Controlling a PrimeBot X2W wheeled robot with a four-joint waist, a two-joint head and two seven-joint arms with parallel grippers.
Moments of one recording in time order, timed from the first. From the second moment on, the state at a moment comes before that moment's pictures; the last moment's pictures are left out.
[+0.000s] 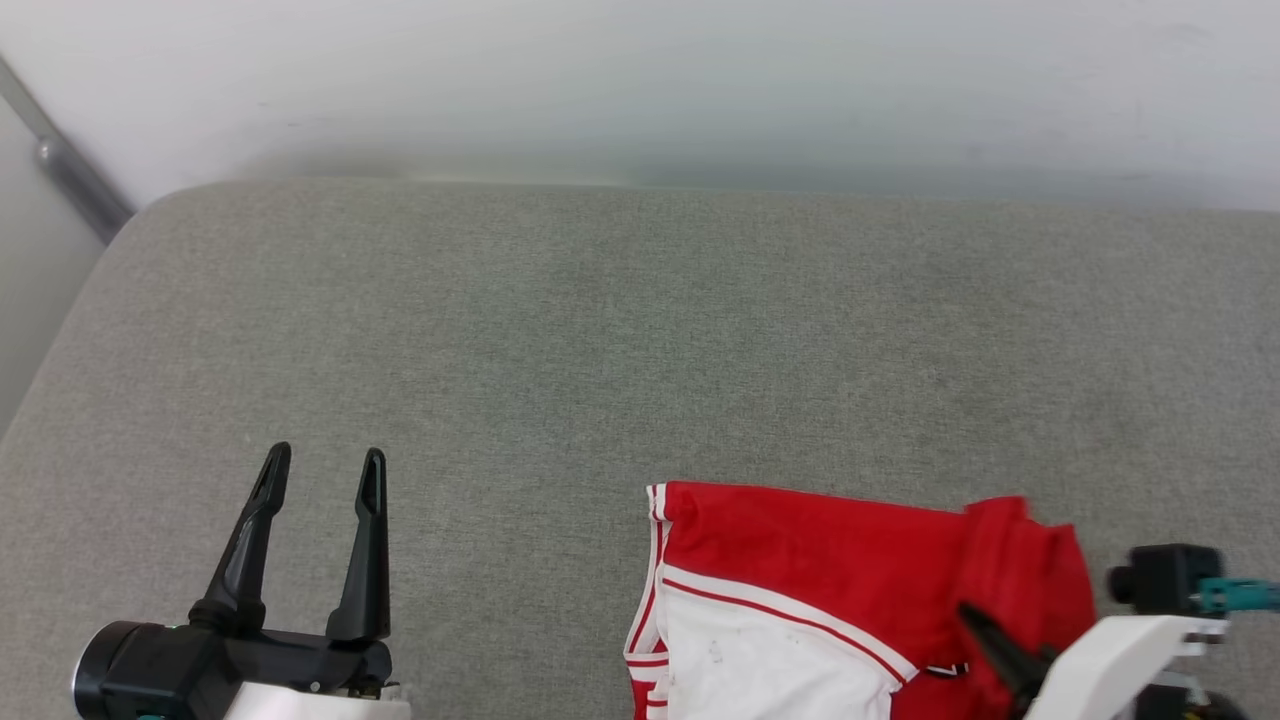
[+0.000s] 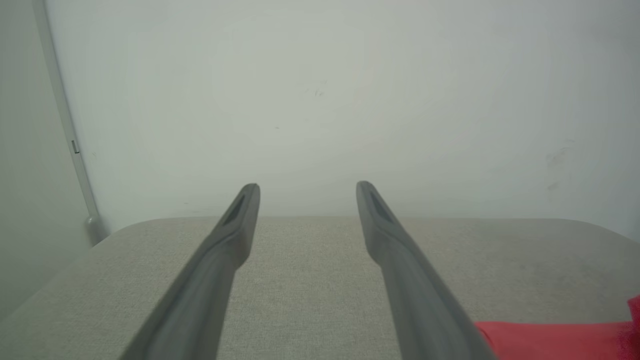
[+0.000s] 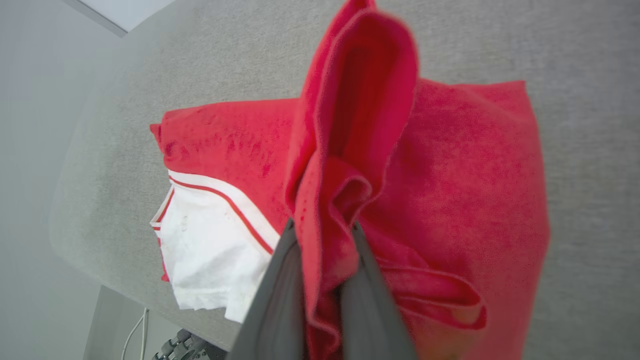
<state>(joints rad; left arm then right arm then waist) 0.12 0.13 0.00 -0.26 -0.22 -0.13 -0.26 0.13 -0.05 -0.08 -0.17 0.52 0.13 0.68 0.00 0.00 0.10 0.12</state>
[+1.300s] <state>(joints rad) 0.13 0.14 -0.03 -0.23 -0.22 -0.13 -0.26 -0.14 -0.05 0.38 0.11 0.64 0.13 0.46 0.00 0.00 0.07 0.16</state>
